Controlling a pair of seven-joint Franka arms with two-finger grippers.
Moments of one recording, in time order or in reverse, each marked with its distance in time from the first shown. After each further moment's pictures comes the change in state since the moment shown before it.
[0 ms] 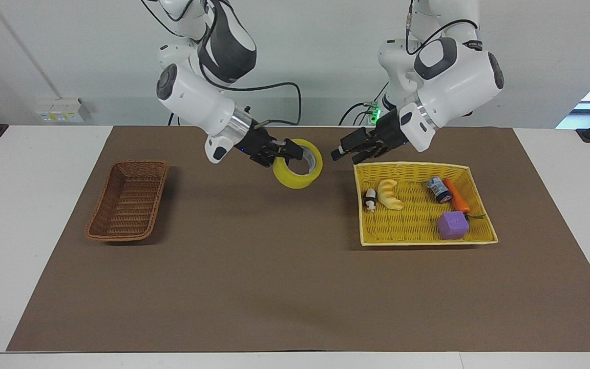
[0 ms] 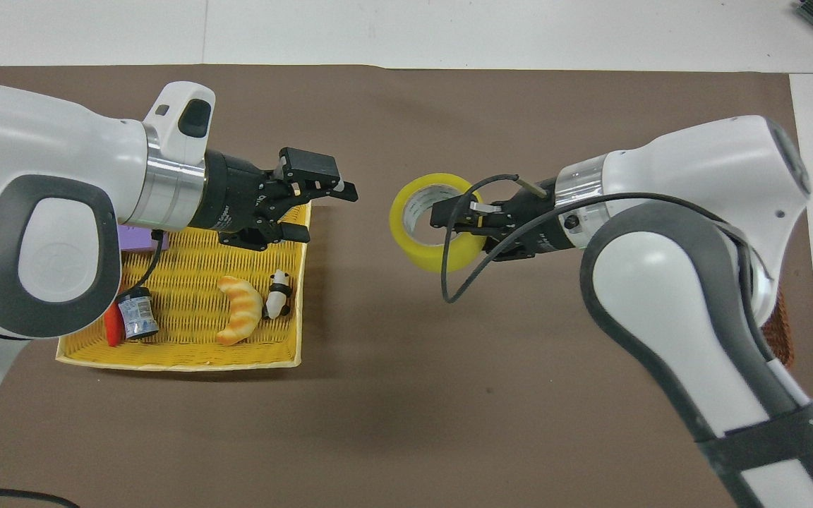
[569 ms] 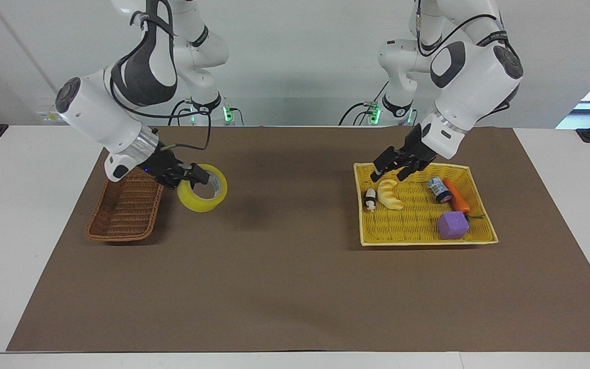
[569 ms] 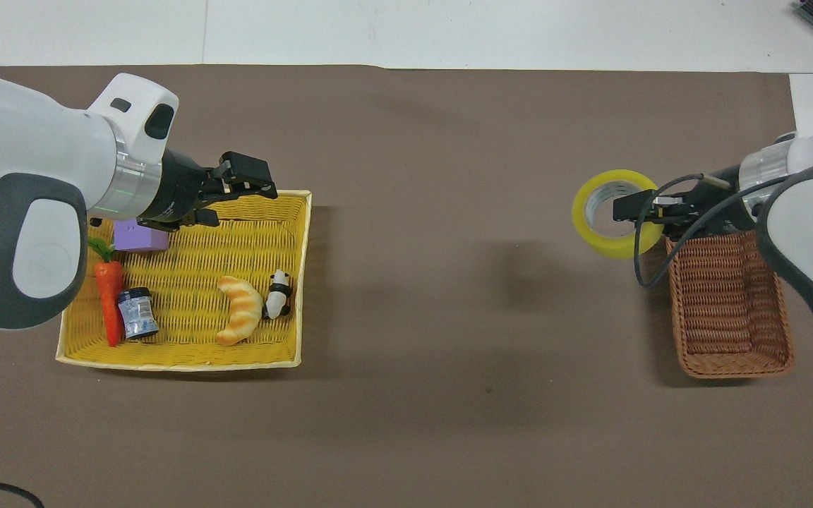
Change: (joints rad) left arm 0.051 0.000 0.005 0.000 0.423 -0.006 0.004; right arm -0.324 0.007 -0.007 -0.031 -0.304 -0.103 -0.272
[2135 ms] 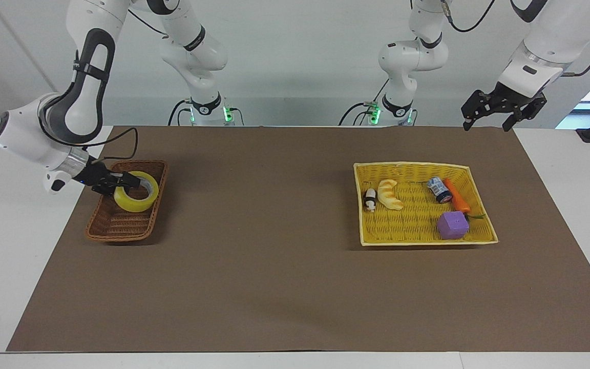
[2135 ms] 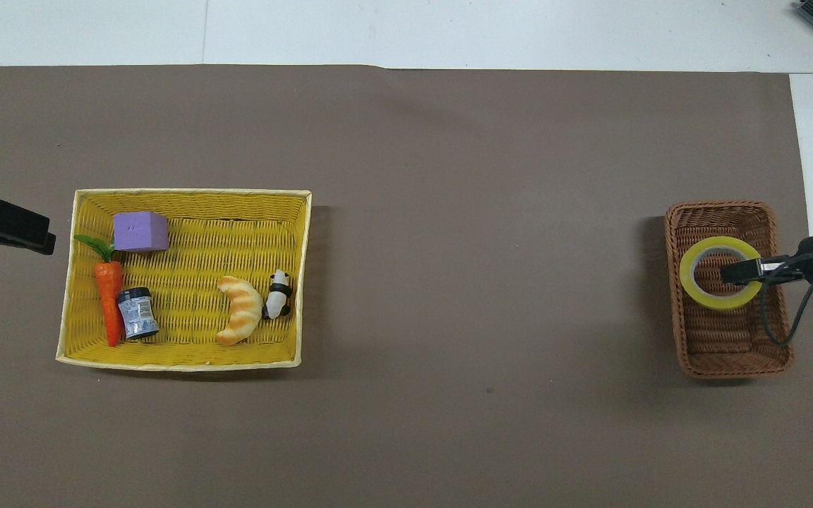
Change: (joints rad) left arm 0.189 -0.066 0.015 0.288 0.328 -0.567 0.431; right arm -0.334 0.091 -0.001 -0.129 -0.096 -0.003 -0.562
